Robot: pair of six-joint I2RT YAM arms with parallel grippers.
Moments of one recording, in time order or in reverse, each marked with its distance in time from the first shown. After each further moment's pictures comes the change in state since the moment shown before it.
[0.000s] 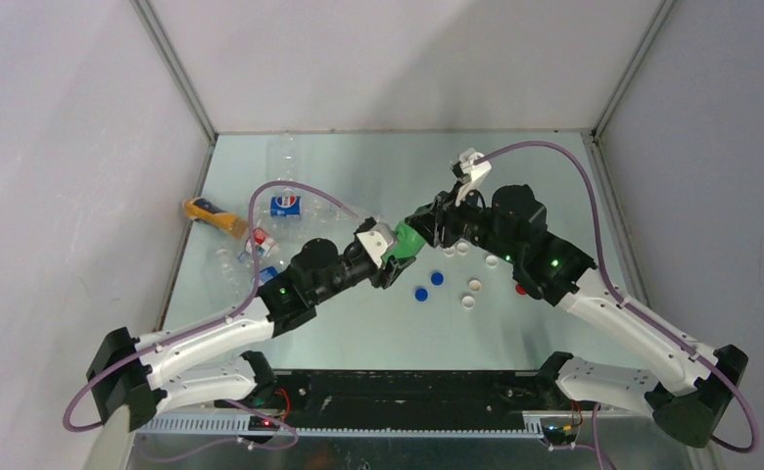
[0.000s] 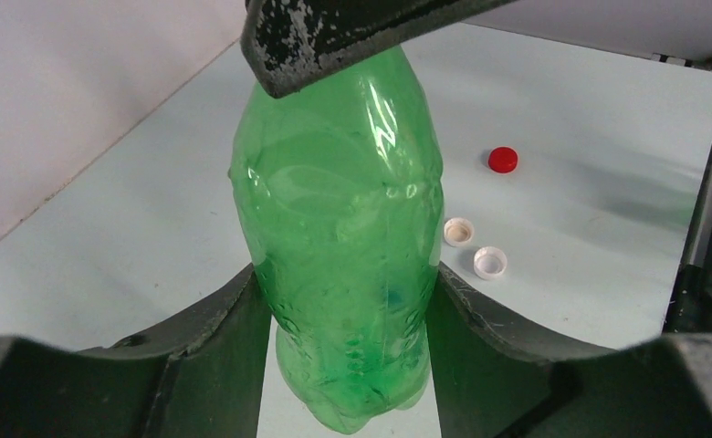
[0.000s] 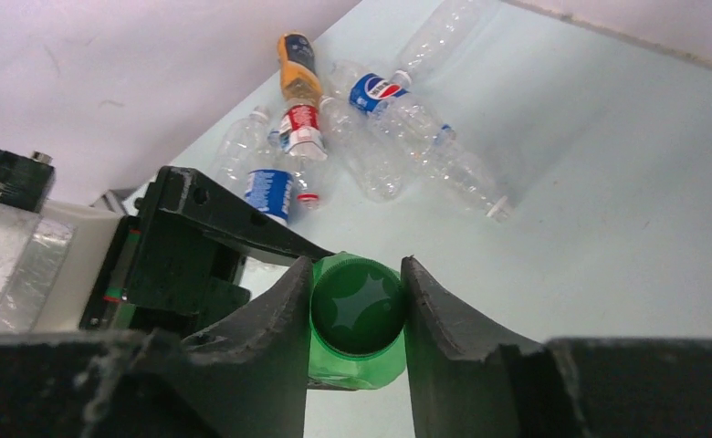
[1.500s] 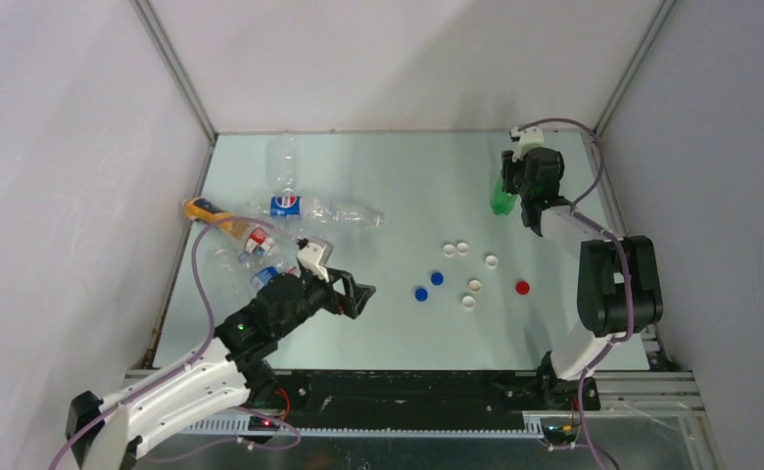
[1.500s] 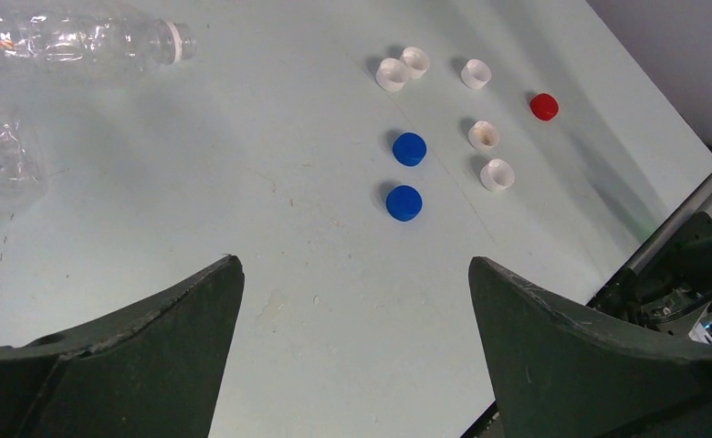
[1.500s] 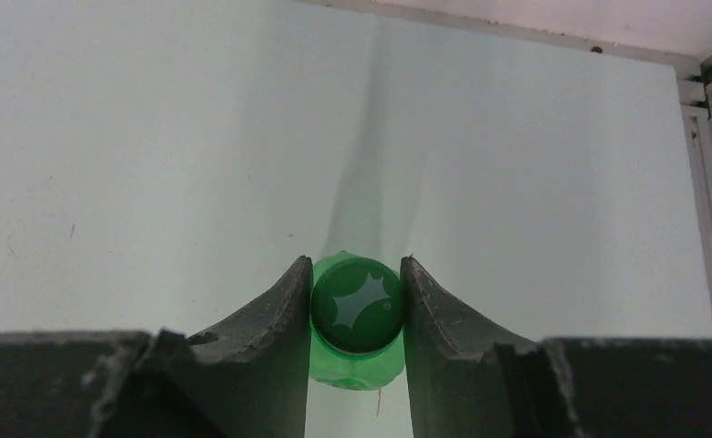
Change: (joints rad) left arm 0.103 -0.425 -0.286 -0.332 -0.171 -0.534; right arm -0.685 0.608 -0.071 0.481 0.107 -0.357
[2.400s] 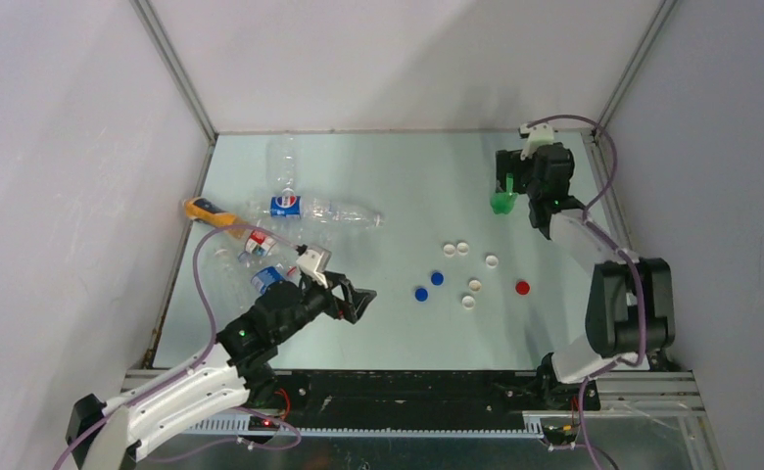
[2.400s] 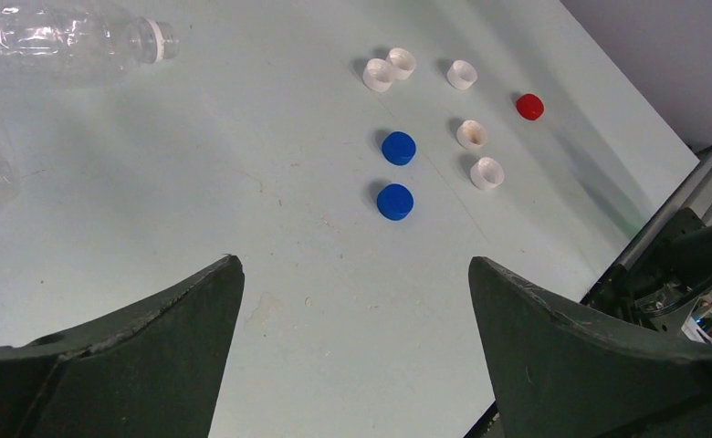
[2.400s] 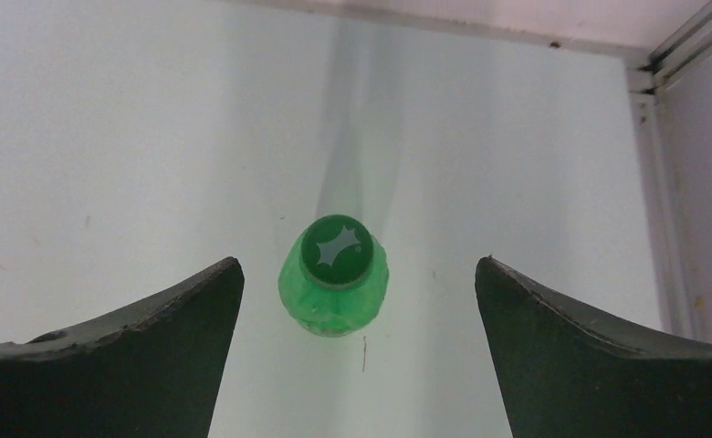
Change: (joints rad) left arm 0.002 -0.046 -0.092 0.089 0.025 -0.009; right arm -0.006 -0.090 -0.003 -0.097 0.026 0.005
